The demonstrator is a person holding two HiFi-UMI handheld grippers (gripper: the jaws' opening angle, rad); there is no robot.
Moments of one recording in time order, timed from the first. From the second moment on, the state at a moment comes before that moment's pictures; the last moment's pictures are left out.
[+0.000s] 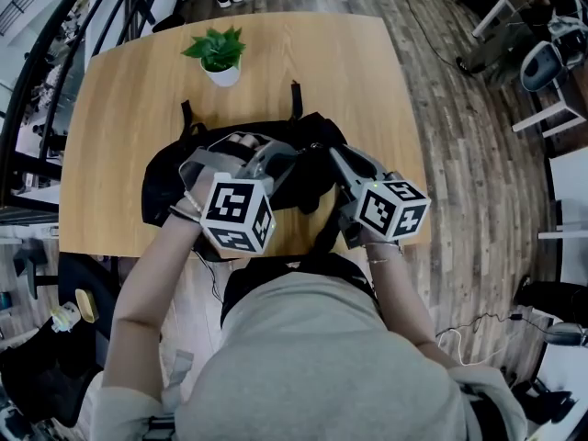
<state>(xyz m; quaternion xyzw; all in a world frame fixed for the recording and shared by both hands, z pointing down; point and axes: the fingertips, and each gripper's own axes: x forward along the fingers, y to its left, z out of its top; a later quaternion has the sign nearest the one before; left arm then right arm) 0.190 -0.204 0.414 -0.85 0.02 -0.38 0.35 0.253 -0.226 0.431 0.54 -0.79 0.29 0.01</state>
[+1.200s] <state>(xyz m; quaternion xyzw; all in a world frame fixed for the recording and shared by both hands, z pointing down) 0.157 -0.215 0.430 -0.81 0.04 -0.43 0.40 0.282 -0.232 0.444 0.53 -0.76 0.36 -0.06</state>
